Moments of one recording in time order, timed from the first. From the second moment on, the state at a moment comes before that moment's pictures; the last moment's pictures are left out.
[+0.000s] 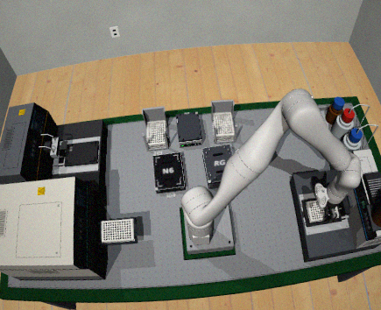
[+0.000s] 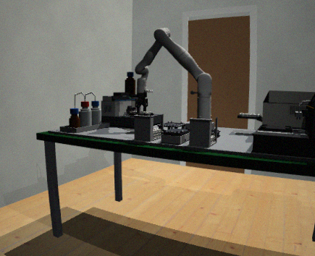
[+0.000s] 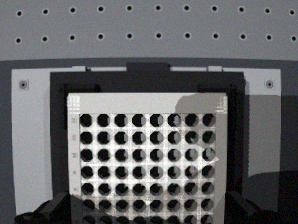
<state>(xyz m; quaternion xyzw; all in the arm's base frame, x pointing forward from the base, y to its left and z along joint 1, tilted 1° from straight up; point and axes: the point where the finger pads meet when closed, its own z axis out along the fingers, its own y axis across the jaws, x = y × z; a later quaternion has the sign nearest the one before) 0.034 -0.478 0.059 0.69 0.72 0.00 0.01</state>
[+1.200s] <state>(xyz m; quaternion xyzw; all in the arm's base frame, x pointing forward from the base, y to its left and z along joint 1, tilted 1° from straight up) 0.034 -0.478 0.067 0.69 0.72 0.00 0.01</state>
